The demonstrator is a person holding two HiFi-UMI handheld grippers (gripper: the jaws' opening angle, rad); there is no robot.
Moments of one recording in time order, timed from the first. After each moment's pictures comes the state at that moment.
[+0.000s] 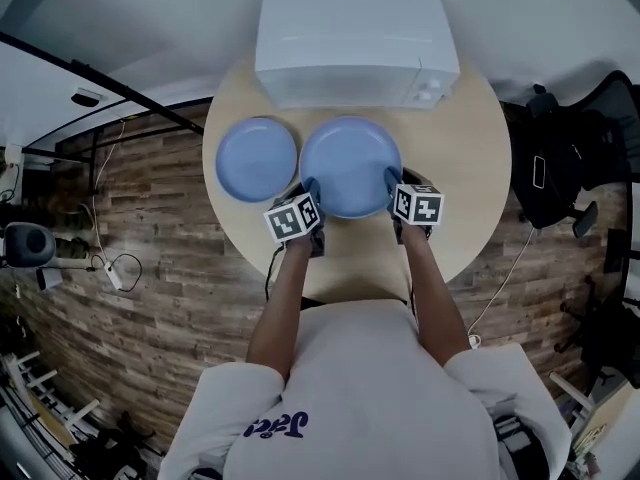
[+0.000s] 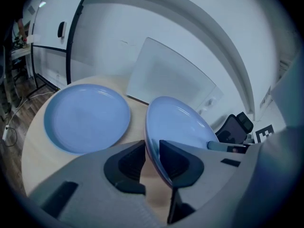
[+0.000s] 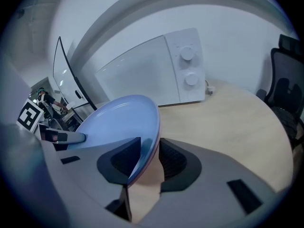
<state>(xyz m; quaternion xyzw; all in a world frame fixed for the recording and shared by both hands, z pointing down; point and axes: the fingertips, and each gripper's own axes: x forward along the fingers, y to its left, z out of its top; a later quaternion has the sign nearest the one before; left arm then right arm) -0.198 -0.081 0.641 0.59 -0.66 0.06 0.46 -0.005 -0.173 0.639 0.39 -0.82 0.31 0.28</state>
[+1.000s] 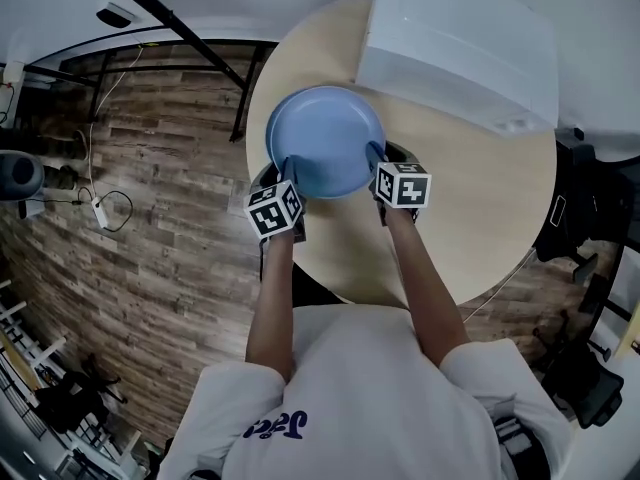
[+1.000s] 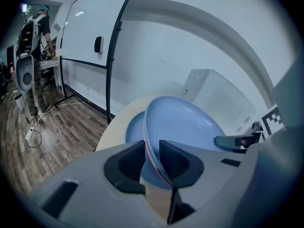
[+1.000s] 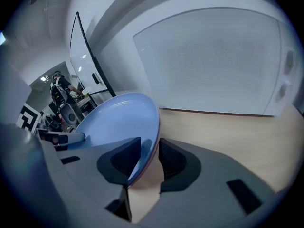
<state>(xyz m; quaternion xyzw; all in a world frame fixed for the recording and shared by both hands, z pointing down) -0.409 -0.012 0.658 0.49 -0.76 0.05 0.42 -0.244 -0.150 0.656 0.28 -0.86 0.27 0.33</state>
